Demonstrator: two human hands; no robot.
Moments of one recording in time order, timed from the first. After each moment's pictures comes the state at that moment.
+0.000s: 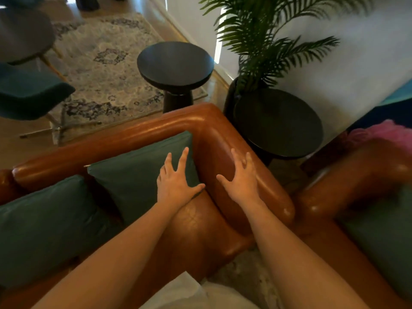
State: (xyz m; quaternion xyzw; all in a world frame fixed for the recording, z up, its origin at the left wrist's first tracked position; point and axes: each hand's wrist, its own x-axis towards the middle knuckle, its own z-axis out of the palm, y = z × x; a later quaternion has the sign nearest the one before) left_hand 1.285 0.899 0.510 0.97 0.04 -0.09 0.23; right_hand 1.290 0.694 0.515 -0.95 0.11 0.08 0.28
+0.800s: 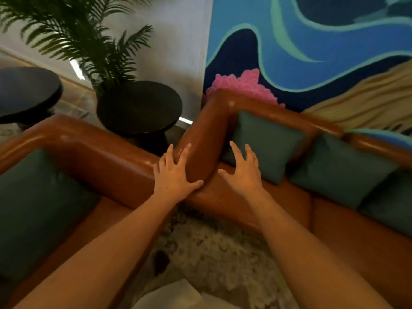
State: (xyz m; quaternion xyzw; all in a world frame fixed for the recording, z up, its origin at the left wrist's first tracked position) left_hand 1.062 0.545 0.570 0.93 -0.29 -0.11 0.18; right_hand 0.942 0.363 0.588 -0.91 0.34 -0.03 0.24
